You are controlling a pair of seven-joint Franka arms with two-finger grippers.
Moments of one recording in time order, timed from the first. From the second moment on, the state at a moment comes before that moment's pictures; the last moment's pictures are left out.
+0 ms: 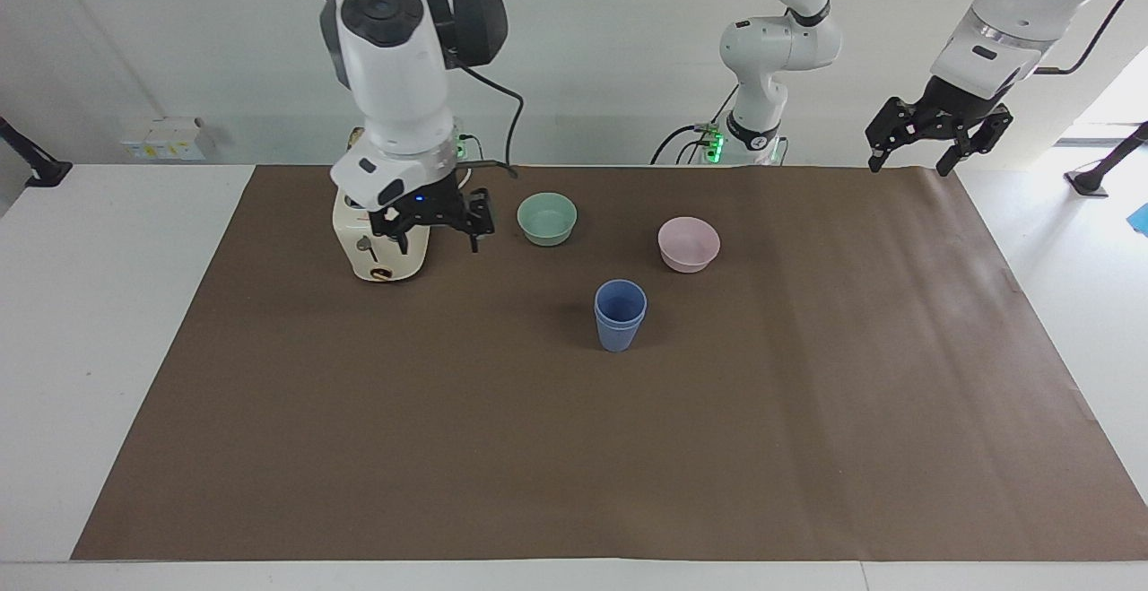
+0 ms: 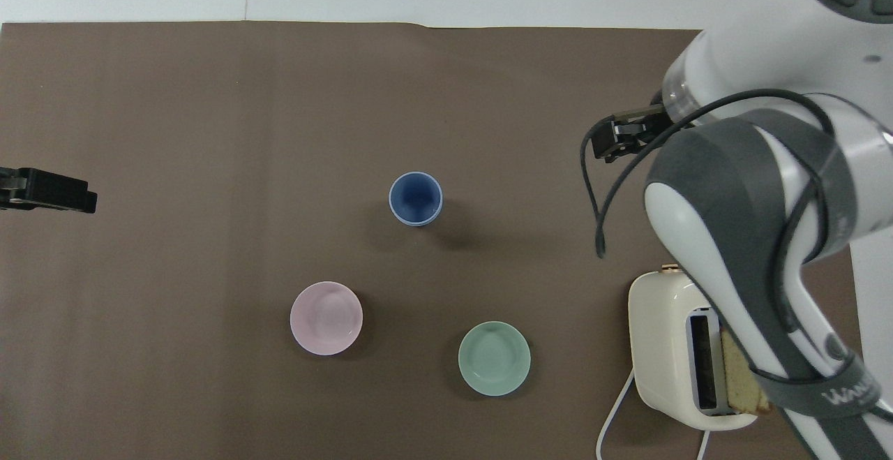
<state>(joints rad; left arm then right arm) 0.00 -0.06 -0.05 -1.56 -0.04 1.51 0.05 -0.01 0.27 0.31 -1.32 -0.15 1.56 0.15</state>
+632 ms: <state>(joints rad) 0.00 -0.06 -0.05 -1.56 -0.04 1.51 0.05 -0.14 0.14 0.31 -1.32 -0.09 1.42 0.06</state>
